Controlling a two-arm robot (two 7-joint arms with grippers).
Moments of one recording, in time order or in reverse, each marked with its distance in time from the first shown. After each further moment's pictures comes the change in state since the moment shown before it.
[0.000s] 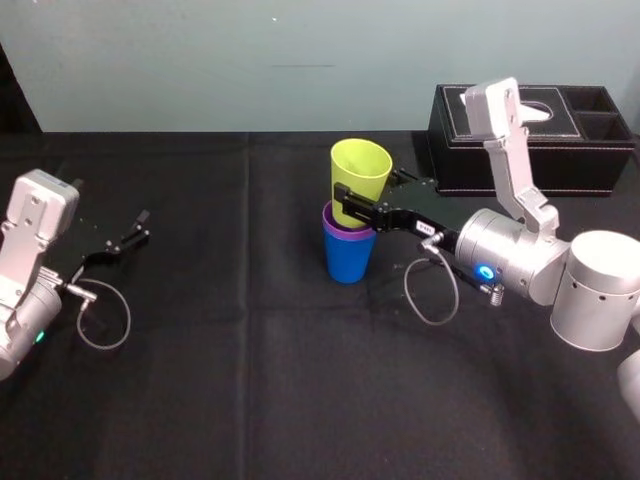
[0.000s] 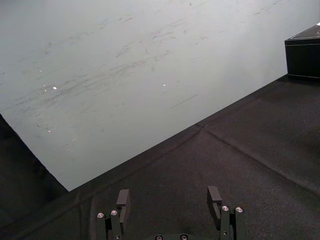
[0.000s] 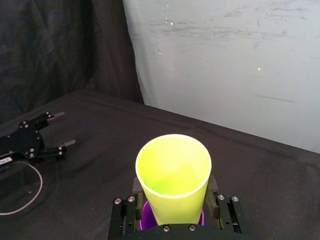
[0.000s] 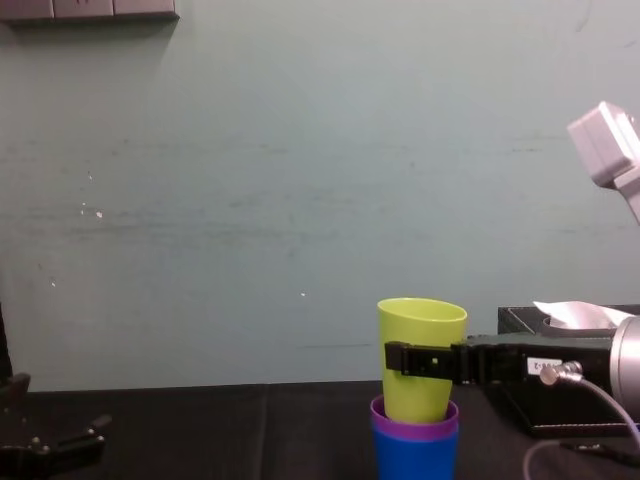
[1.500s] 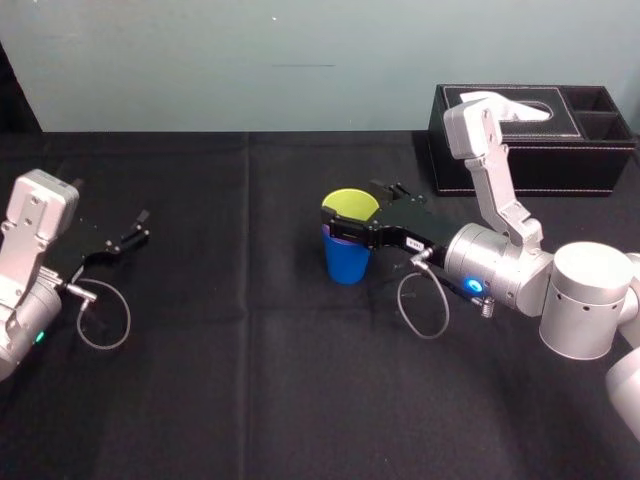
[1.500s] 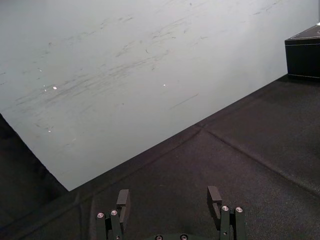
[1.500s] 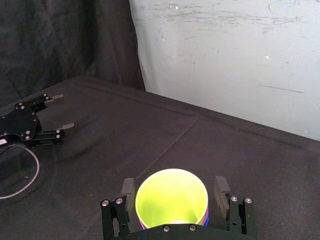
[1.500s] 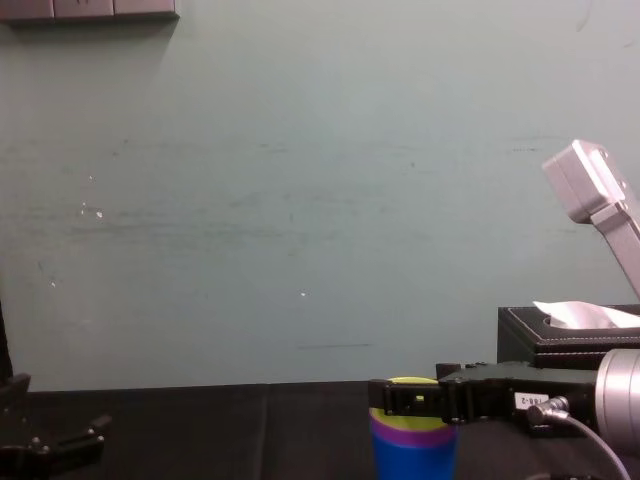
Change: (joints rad) left arm 0.000 0.000 0.000 0.000 0.000 0.000 0.000; right arm 0.014 0.003 -0.049 0.047 -0.017 -0.025 -0.001
